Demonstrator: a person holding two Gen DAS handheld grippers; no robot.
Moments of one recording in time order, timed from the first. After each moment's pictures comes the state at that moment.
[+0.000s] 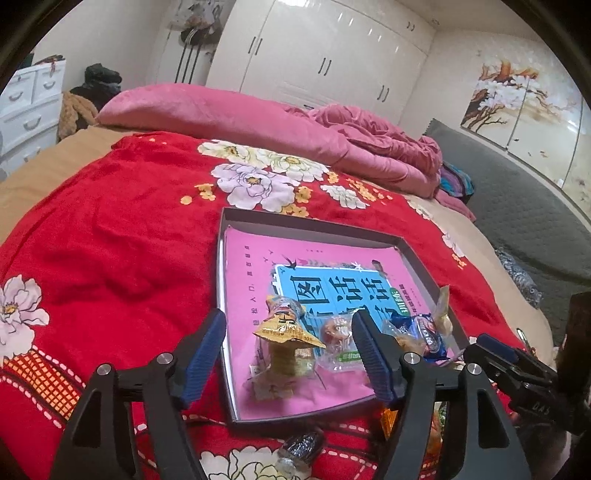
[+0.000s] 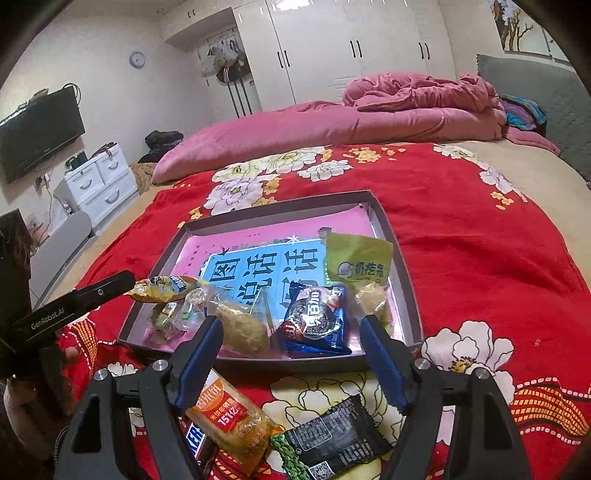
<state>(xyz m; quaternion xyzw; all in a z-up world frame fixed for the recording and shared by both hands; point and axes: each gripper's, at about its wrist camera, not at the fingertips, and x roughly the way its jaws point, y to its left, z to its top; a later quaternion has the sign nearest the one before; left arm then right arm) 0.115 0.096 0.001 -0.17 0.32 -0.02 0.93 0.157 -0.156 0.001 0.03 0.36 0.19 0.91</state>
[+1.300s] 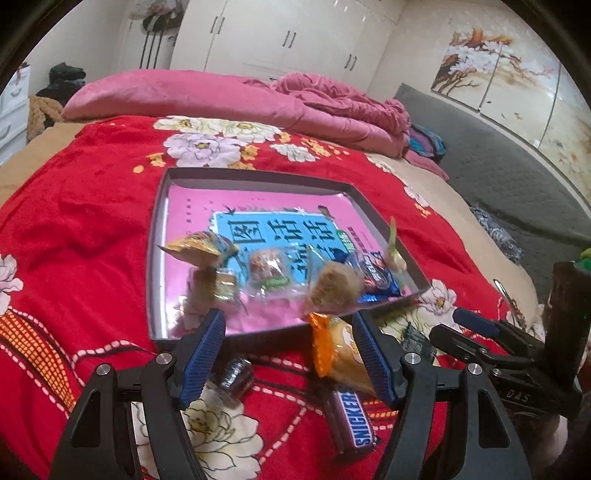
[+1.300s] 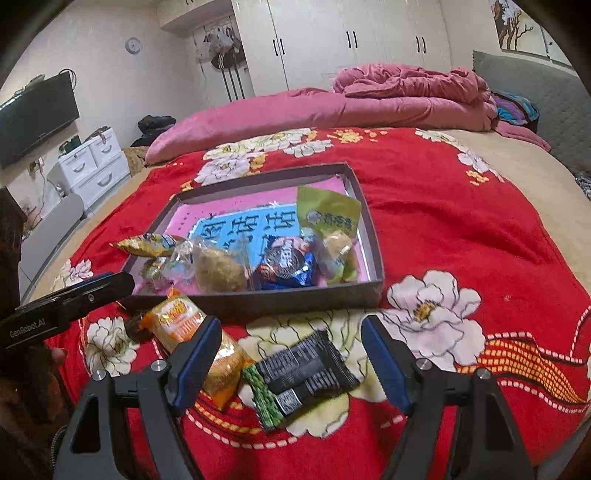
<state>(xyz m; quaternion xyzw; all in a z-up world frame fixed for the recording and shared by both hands) 0.083 0.037 -0.005 -0.13 0.37 -0.08 0.92 0.118 -0.182 -0.012 0.01 0.38 0.17 0.91</state>
